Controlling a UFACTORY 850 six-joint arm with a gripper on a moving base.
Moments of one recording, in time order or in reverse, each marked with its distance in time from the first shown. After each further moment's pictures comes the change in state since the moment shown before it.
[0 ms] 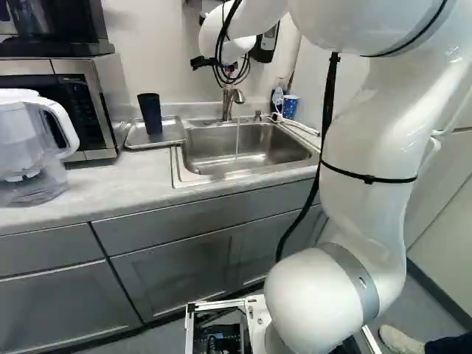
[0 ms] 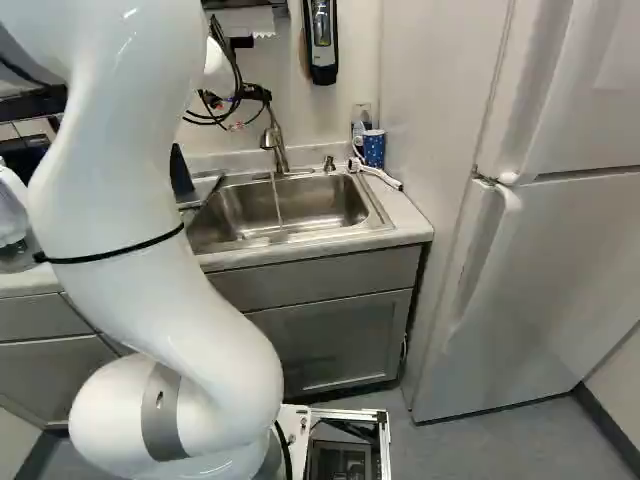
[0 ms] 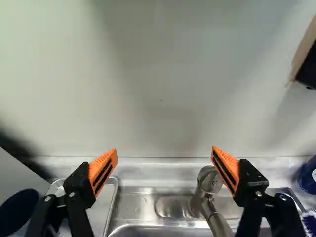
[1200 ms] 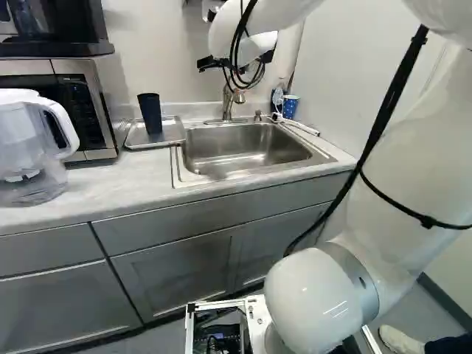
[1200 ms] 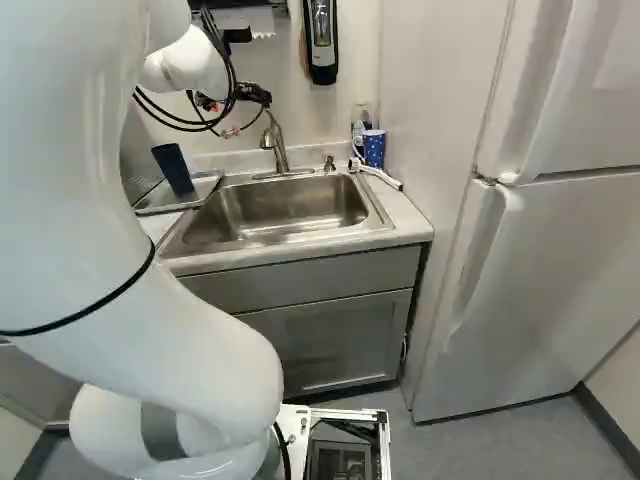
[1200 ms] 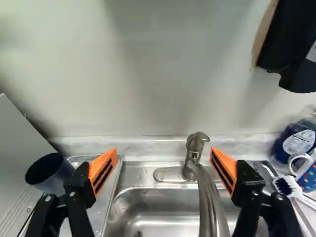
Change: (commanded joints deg) arm -1.1 15.5 16.2 0.0 1.6 0.0
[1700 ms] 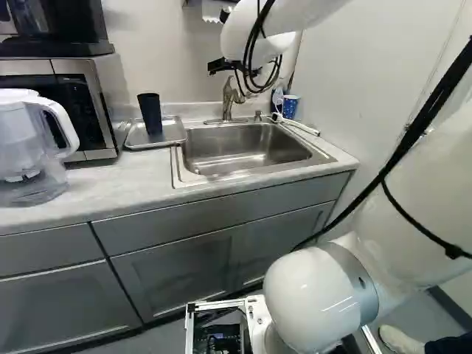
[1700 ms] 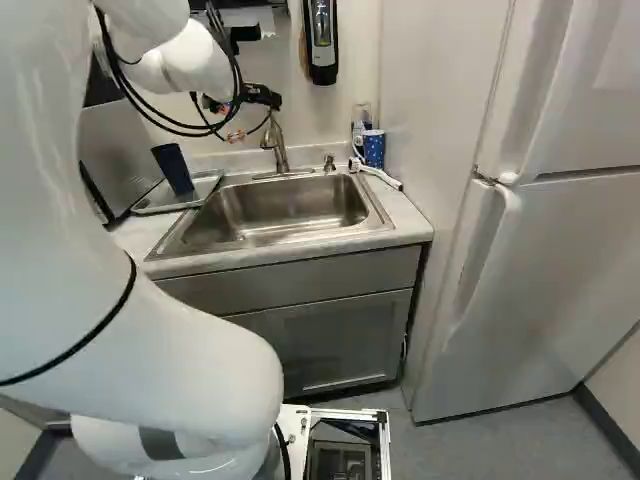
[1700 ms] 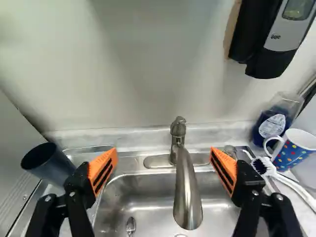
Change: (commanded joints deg) arm -3.1 6.6 6.3 0.0 -1.6 0.0
